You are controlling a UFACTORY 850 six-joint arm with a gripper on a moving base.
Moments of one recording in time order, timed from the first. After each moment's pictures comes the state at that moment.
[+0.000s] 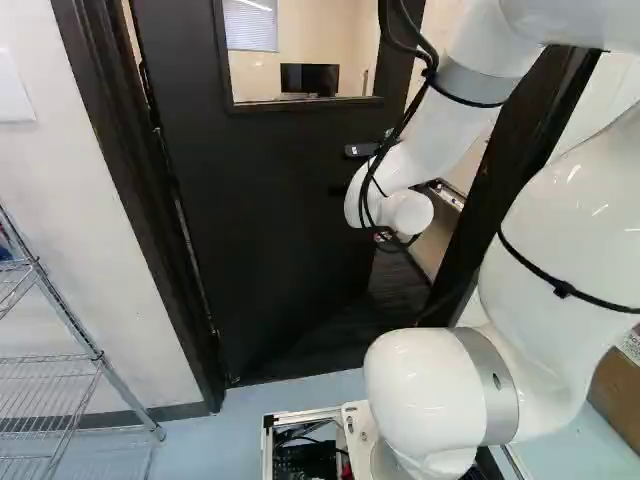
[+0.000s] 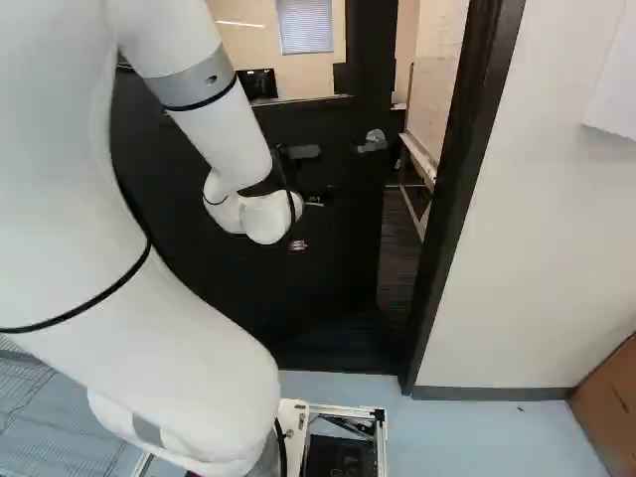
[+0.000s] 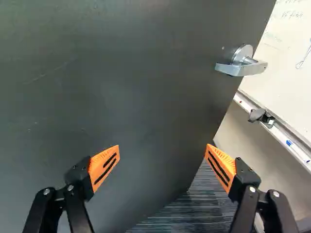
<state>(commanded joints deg) -5.6 3.3 -23.0 -6.7 48.4 0.0</state>
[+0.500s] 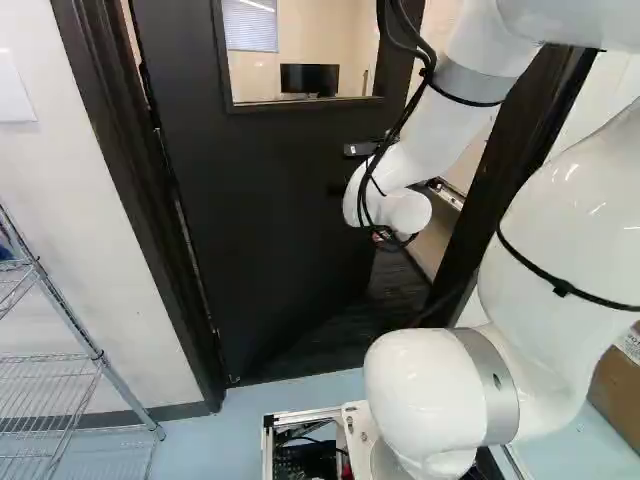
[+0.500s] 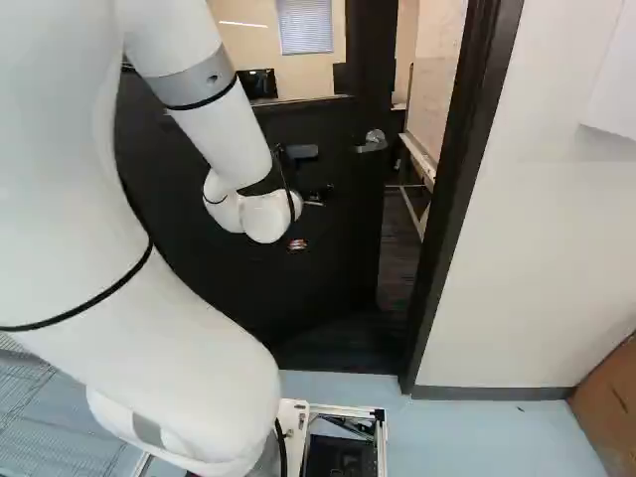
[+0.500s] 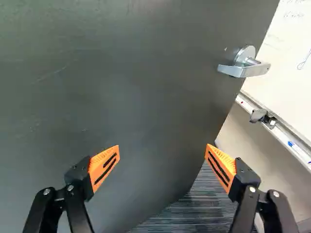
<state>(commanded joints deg) -4.6 2.8 -23.6 -5.7 48.4 0.0</state>
